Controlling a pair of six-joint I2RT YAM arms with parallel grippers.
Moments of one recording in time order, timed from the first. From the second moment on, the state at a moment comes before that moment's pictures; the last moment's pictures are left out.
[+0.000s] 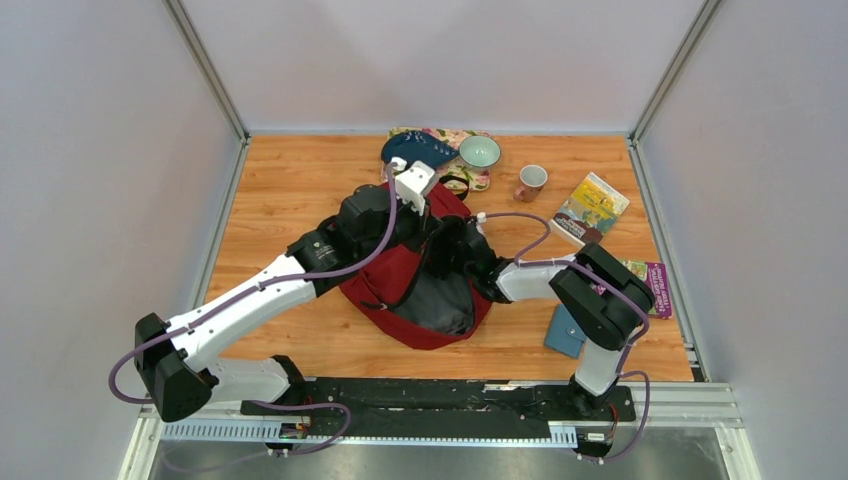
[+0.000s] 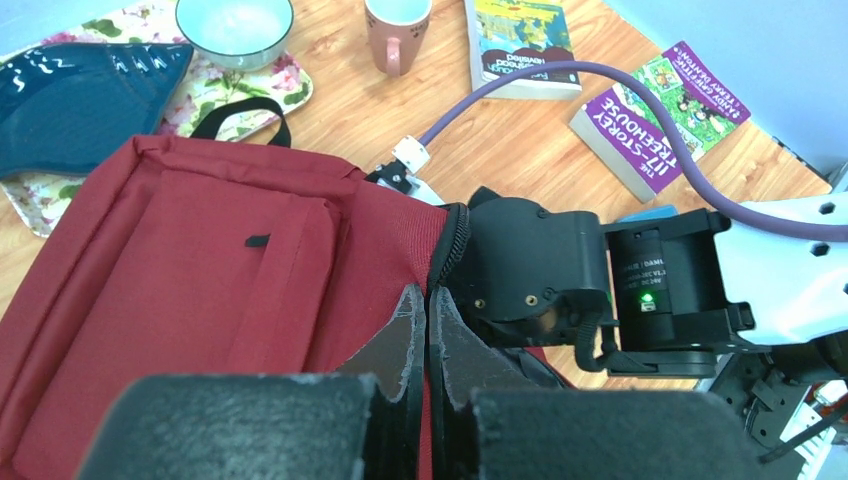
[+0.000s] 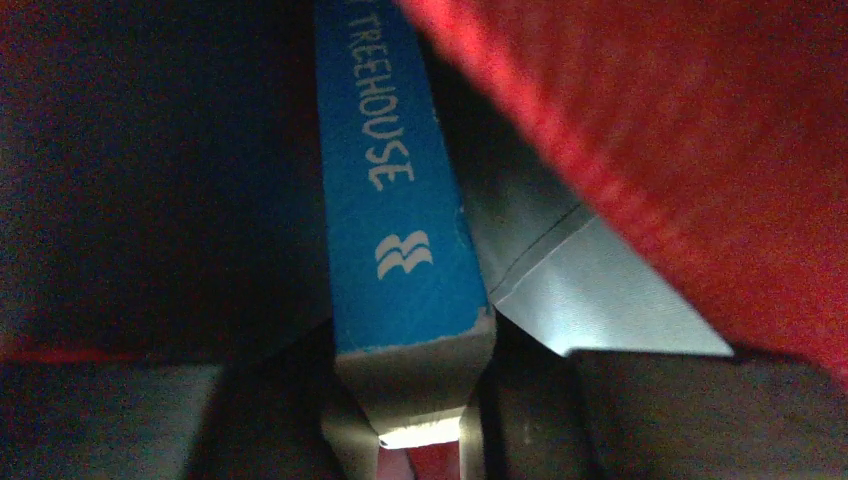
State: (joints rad) left arm -0.87 1.23 1.14 -0.21 -0.02 -0.15; right arm 0.77 1.76 0.78 0.52 -0.01 1.54
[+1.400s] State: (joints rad) left arm -0.86 1.19 1.03 -0.17 -0.06 -0.18; right arm 0.76 1.74 0.97 0.07 -0.14 0.99
